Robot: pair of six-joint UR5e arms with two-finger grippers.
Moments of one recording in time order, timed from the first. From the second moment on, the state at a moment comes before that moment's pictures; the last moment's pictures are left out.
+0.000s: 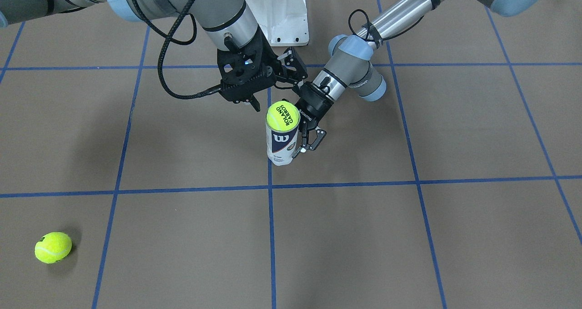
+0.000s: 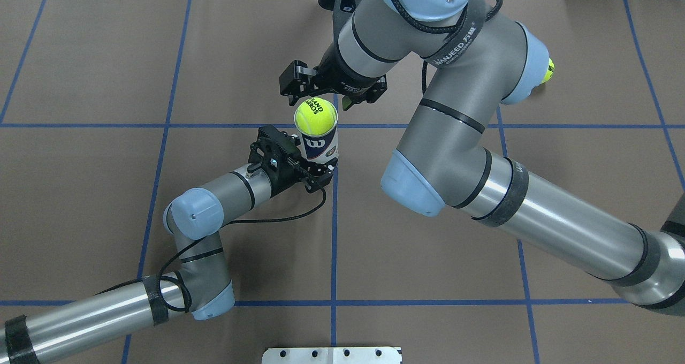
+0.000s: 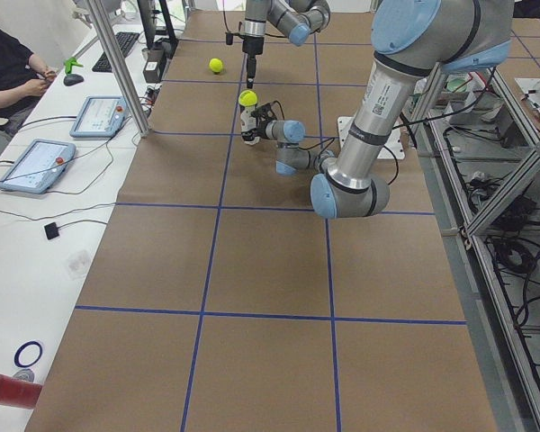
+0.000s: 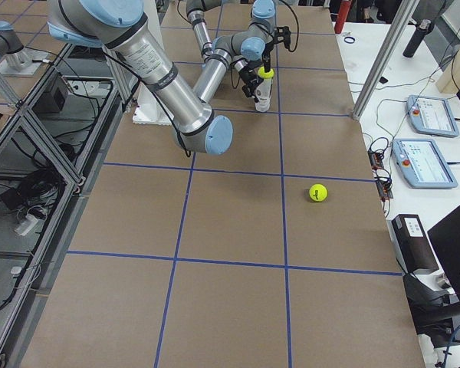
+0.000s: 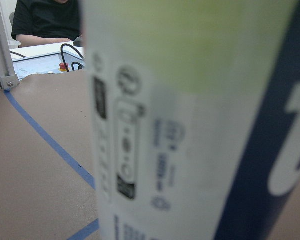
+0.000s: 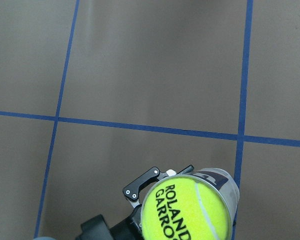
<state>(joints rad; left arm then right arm) -0.40 -2.20 -1.20 -2.99 -1.31 -0.55 0.69 -0.72 1.69 -1.43 2.07 1.16</state>
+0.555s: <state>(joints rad) -0.40 -2.20 -1.20 -2.99 -1.31 -0.55 0.71 -0.72 1.69 -1.43 2.06 1.17</state>
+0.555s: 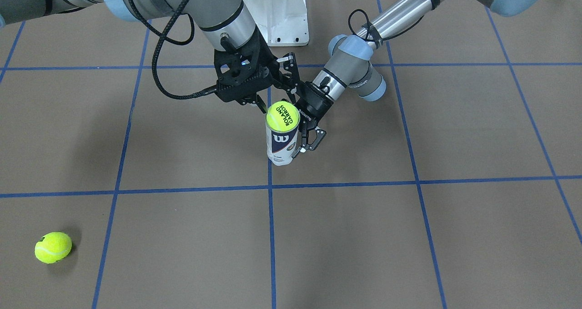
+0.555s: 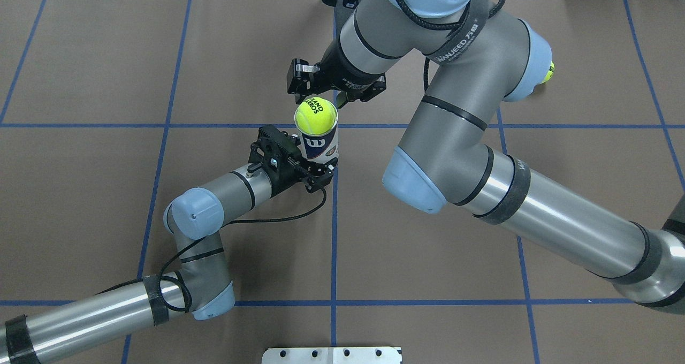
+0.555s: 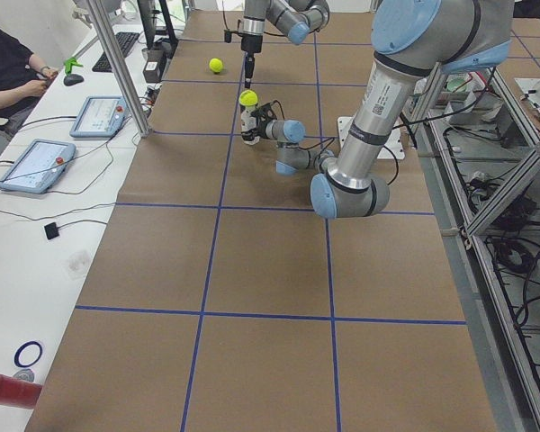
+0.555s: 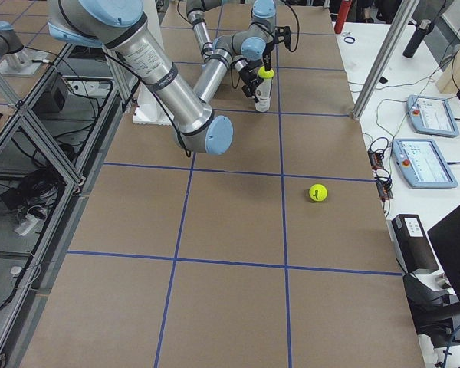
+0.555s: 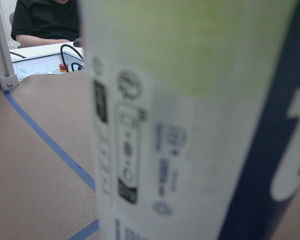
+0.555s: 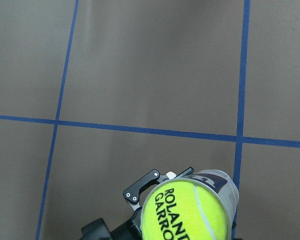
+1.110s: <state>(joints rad) -0.40 -2.20 -1.20 -2.99 -1.31 -0.55 0.74 -0.72 1.70 -1.42 2.06 1.16</state>
